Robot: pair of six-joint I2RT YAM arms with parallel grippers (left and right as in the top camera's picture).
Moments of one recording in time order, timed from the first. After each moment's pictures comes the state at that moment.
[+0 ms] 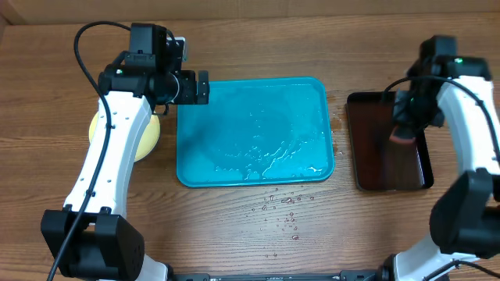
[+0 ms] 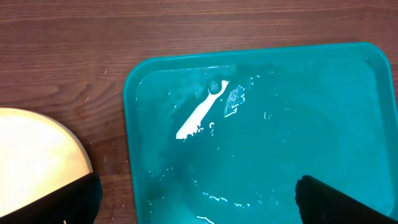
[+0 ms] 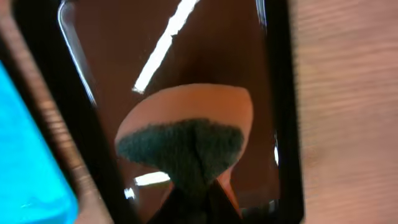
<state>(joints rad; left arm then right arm) -0.09 1.70 1.57 -0.92 0.14 -0.09 -0.13 1.81 1.51 -1.17 0.05 0.05</state>
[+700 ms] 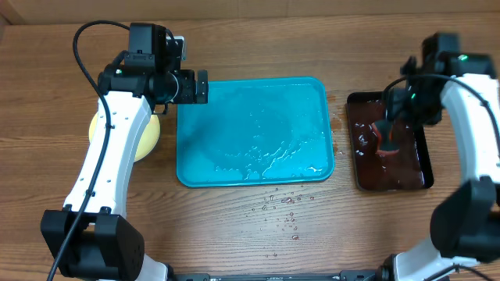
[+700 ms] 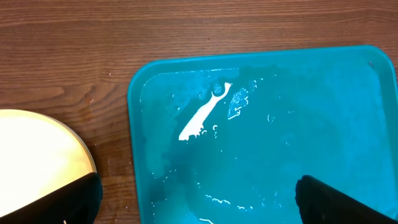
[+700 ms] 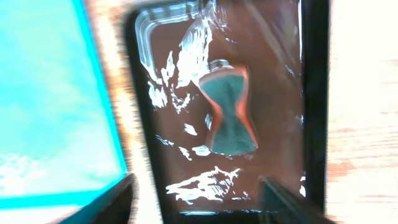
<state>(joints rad) -0.09 1.70 1.57 -0.91 0.13 -0.09 -0.12 1.77 1.65 -1.27 -0.11 0.00</state>
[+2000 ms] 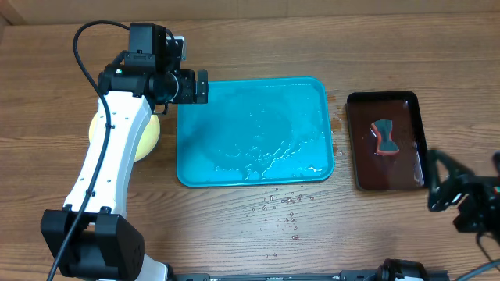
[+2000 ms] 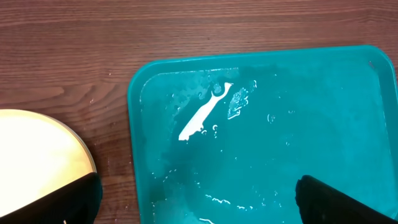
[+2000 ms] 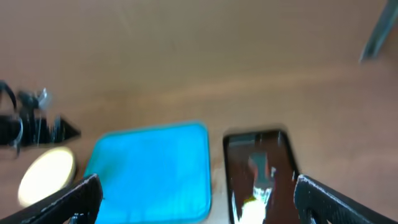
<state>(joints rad) -0.09 1.70 1.57 -0.91 0.13 -0.09 -0.12 0.89 1.88 -1.43 -0.23 0.12</state>
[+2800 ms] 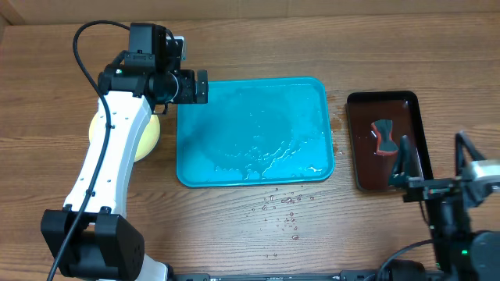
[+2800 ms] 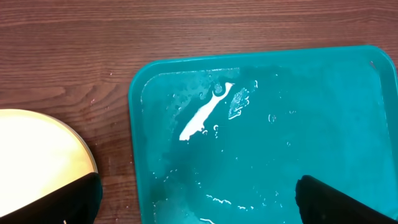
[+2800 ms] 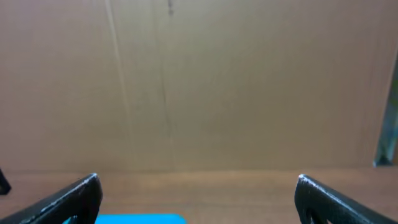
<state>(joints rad) -0.09 1.70 1.57 -0.91 0.12 -0.09 -0.12 0.23 0.52 -0.16 -0.21 0.12</state>
